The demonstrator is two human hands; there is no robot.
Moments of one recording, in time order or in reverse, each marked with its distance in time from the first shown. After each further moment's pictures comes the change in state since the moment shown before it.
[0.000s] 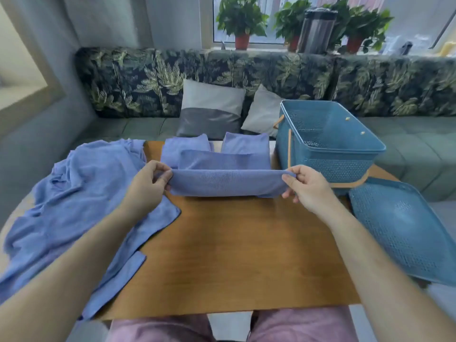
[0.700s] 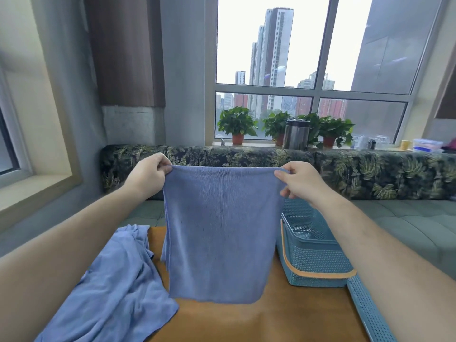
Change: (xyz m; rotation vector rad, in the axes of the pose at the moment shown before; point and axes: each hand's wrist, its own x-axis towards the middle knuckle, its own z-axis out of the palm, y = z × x) left_hand 0.121 0.158 -0.106 0.264 0.210 0.274; right_hand 0.076 -0.198 -0.067 -0.116 0.172 -0.183
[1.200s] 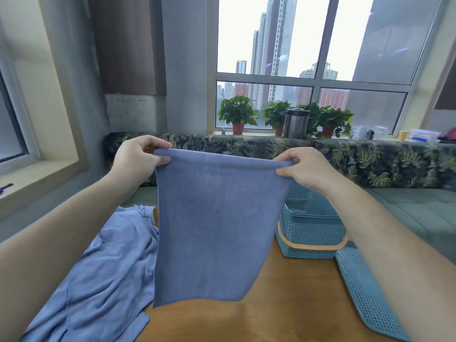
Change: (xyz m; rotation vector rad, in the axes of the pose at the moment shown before) left_hand -0.082 0.029 -0.050 -0.397 0.105 -0.056; right_hand -0.071 -0.022 -0.024 -0.147 -0.053 -0.167
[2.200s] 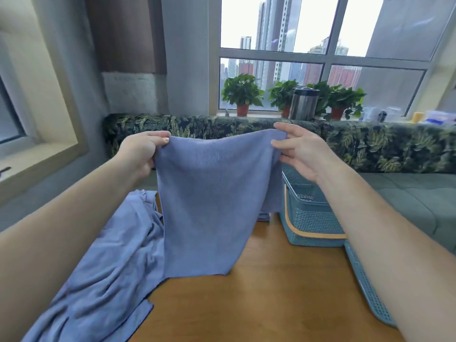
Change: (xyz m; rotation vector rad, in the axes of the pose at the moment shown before) left_hand 0.033 -0.035 0.031 -0.445 -0.054 -0.442; right_hand 0.036 0.010 0.039 0.824 -0.073 0.210
